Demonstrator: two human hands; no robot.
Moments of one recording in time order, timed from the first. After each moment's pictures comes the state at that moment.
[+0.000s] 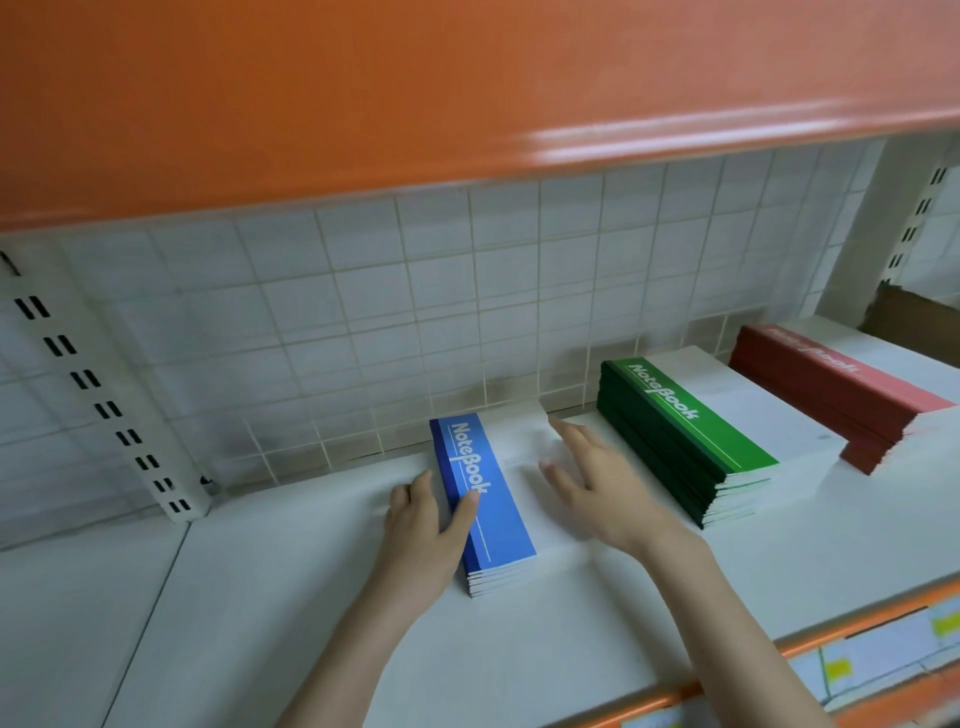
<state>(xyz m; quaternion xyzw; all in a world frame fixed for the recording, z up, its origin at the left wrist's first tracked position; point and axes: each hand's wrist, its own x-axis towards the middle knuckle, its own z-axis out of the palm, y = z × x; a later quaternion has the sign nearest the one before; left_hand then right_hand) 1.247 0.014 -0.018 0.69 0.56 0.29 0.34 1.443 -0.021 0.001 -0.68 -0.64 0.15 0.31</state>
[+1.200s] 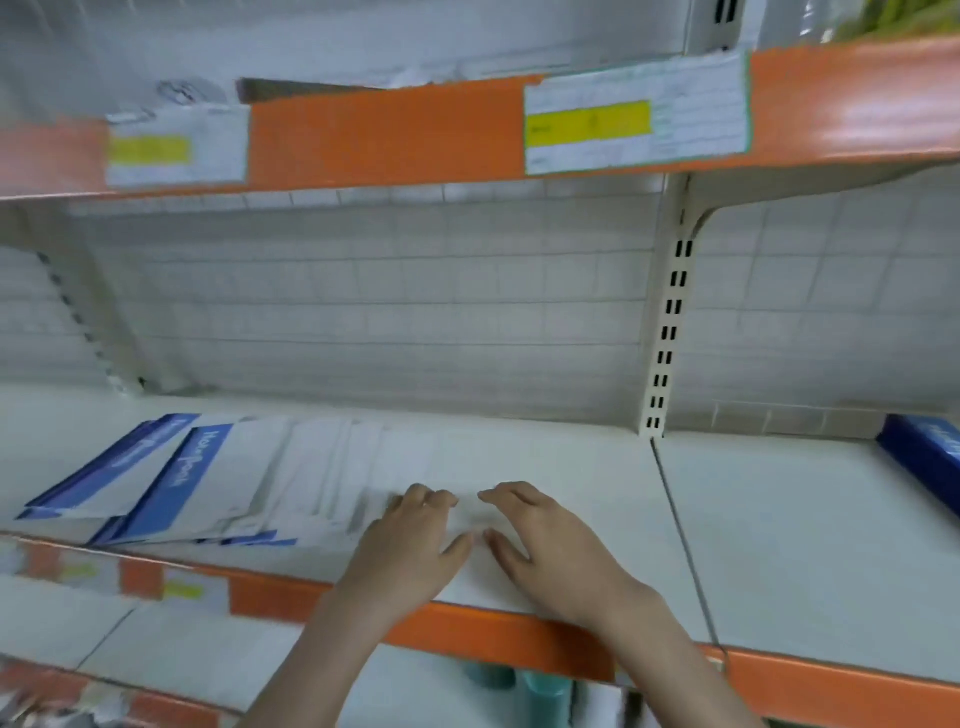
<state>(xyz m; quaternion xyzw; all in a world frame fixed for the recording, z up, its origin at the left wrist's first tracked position) 0.756 -0.081 0.009 0.73 0.67 0.13 0.09 0.925 -0.062 -0.001 -0.44 -0.86 0.13 0.23</state>
